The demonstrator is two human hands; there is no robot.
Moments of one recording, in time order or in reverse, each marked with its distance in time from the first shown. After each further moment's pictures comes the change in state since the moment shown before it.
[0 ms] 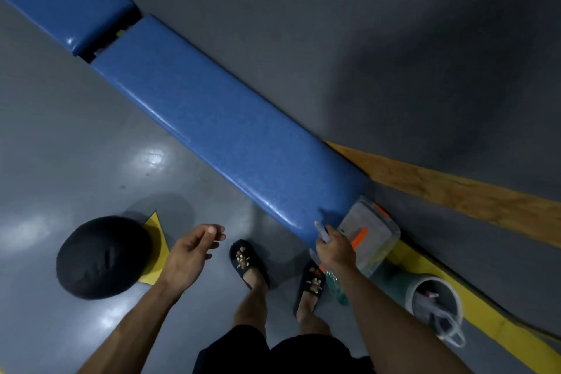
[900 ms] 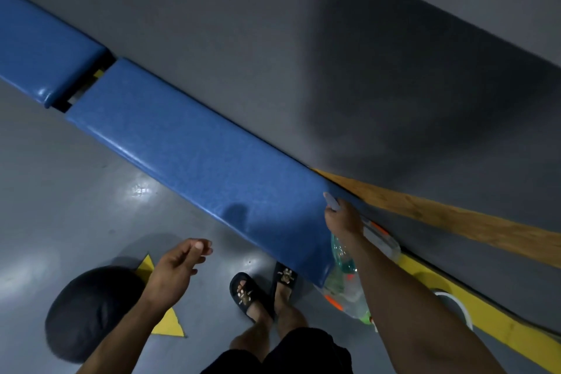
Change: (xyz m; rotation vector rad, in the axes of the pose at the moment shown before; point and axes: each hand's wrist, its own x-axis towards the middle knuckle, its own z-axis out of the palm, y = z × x) left_hand 0.090 0.067 -0.032 0.054 -0.045 0.023; right_hand 0.108 -0.081 -0.093 0.158 0.127 0.051
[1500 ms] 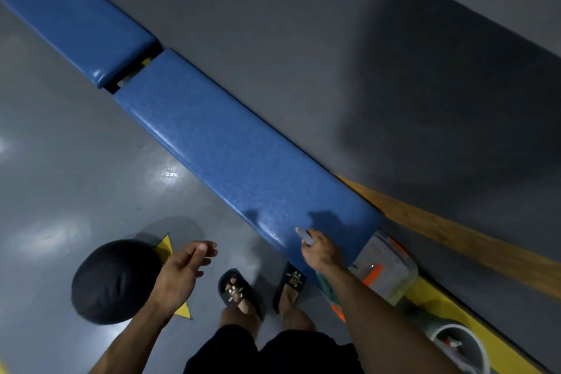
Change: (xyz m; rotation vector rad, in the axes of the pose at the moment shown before) left_hand -0.034 -0.011 0.005 -0.058 0.163 -0.040; right_hand -0.037 -0.003 0.070 -0.251 -0.276 -0.234
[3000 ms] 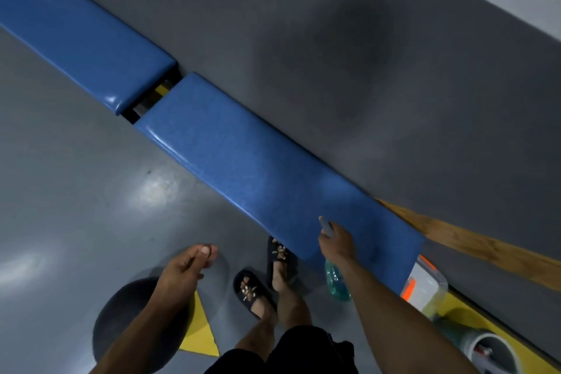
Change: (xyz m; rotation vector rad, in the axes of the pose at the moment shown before) left_hand 0.137 -0.012 -0.208 -0.001 -0.117 0.040; right_hand 0.041 -0.207 0.039 0.206 0.234 0.186
